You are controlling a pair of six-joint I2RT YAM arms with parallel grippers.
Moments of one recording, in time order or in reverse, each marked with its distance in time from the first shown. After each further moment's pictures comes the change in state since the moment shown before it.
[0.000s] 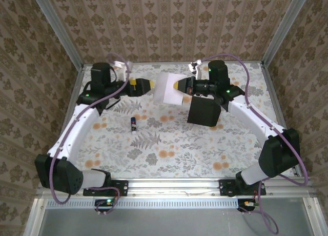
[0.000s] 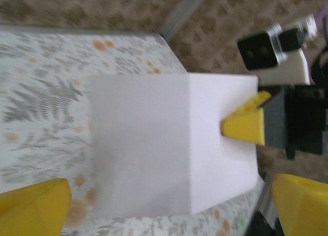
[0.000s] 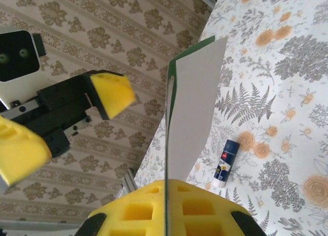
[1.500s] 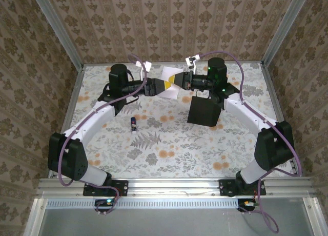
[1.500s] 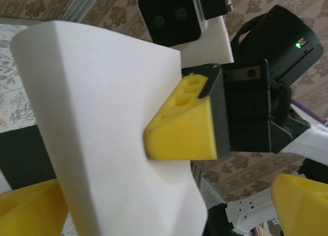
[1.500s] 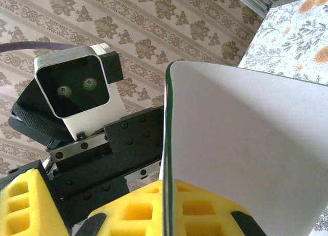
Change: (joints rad) left arm -0.114 0.139 -0.102 0.565 0.210 -0.333; right arm -0.005 0.078 -0.001 0.320 -0.114 0.195
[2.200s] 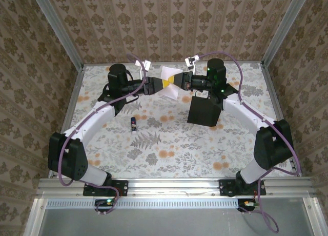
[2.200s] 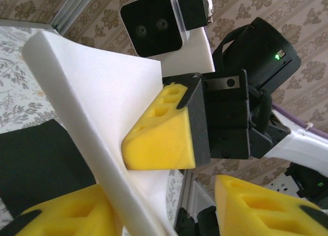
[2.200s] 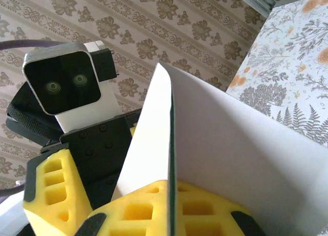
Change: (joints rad) left arm 0.000 0.000 -0.006 0.038 0.018 -0.043; right arm 0.000 0.013 -0.018 0.047 -0.001 0.017
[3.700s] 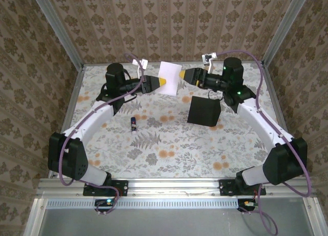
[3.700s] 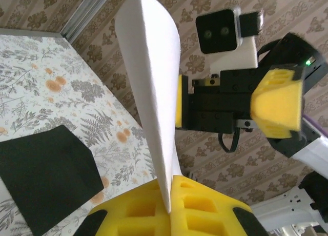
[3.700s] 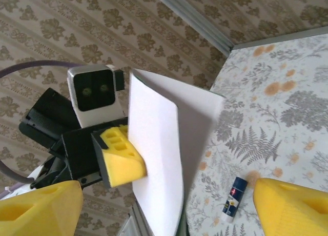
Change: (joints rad) left arm 0.031 0.002 -0.004 0.040 -0.008 -0.020; right arm -0.098 -0.192 -0.038 -0.200 0.092 -0.138
